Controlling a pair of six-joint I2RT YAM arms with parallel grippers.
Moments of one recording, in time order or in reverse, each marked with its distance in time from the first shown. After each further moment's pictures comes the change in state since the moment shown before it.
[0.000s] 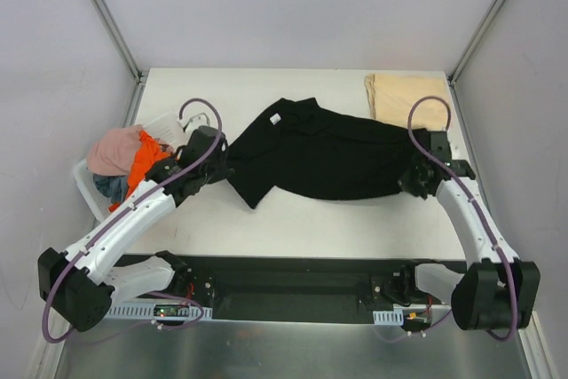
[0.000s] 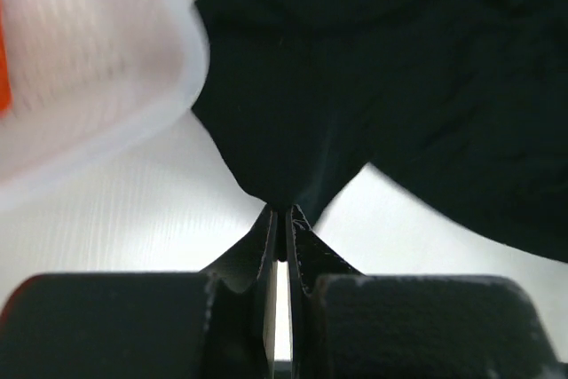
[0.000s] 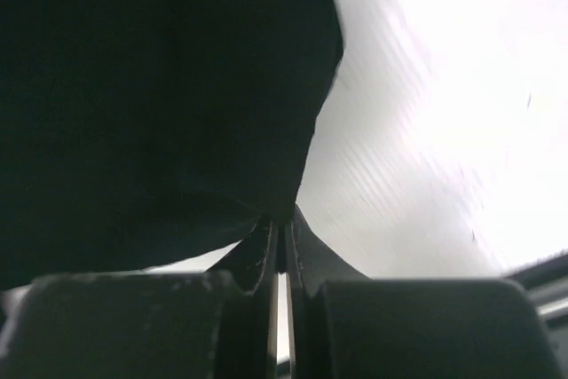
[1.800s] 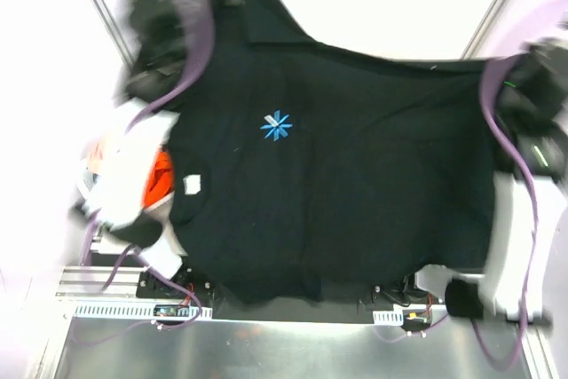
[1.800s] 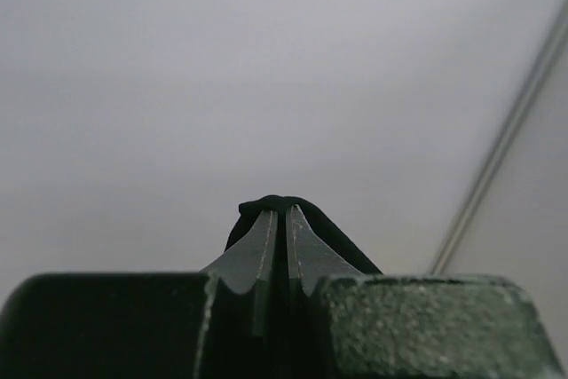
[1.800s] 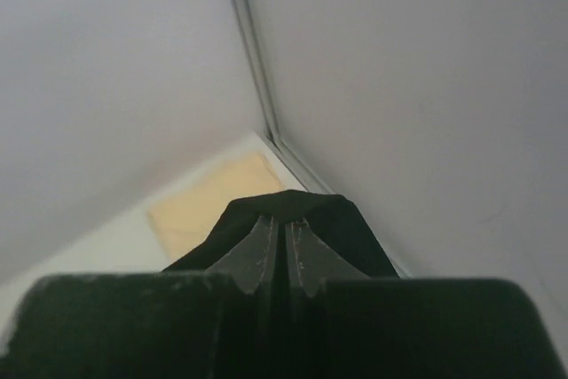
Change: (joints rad) left arm 0.024 0.512 1.420 0.423 0.142 0.689; right arm -0.104 0.008 1.064 0.107 0.352 -0.529
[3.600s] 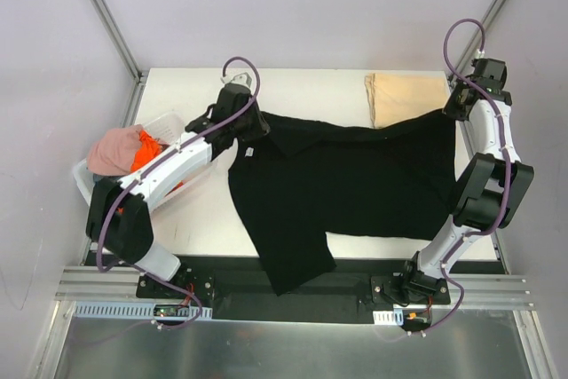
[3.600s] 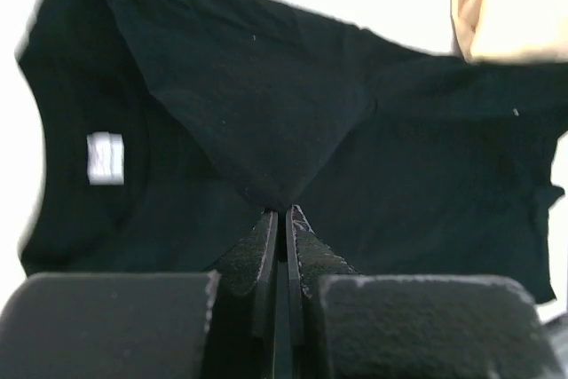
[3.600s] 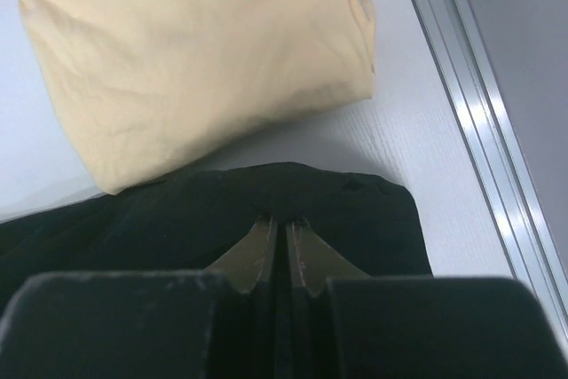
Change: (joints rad) left arm 0.034 -0.038 -1.083 -0.049 0.155 -0.532; right arm -0.238 0.661 -0.270 0.100 -0.543 -0.022
